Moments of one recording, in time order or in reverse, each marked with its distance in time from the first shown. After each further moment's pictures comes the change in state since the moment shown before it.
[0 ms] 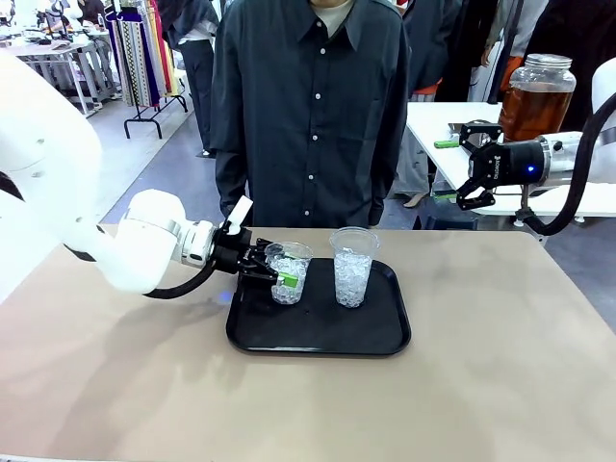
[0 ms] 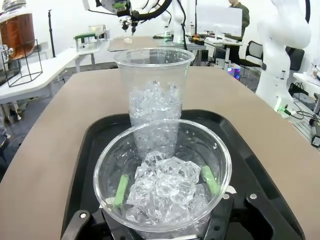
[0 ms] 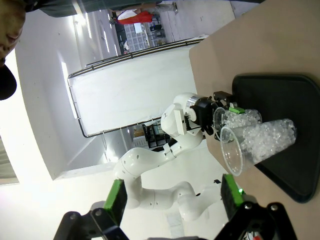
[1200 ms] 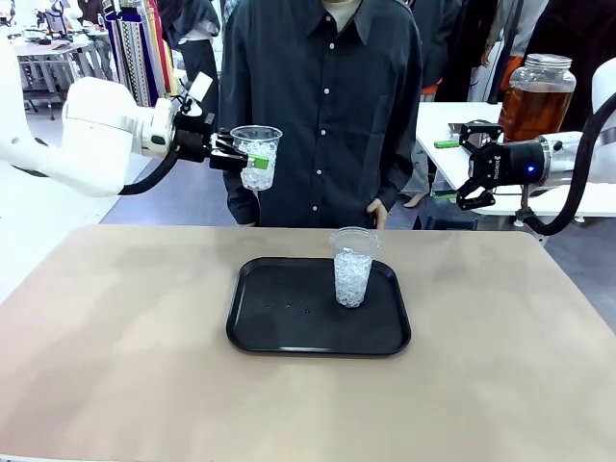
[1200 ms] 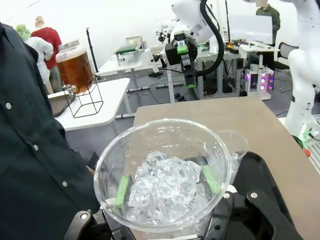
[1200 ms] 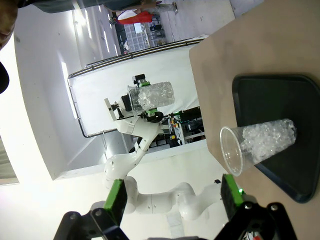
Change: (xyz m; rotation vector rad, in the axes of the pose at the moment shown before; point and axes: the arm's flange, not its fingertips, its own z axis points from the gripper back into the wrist) left arm 0.181 0.062 0.115 0.177 -0.002 -0.082; right arm 0.000 0.000 0.000 0.000 0.000 0.000
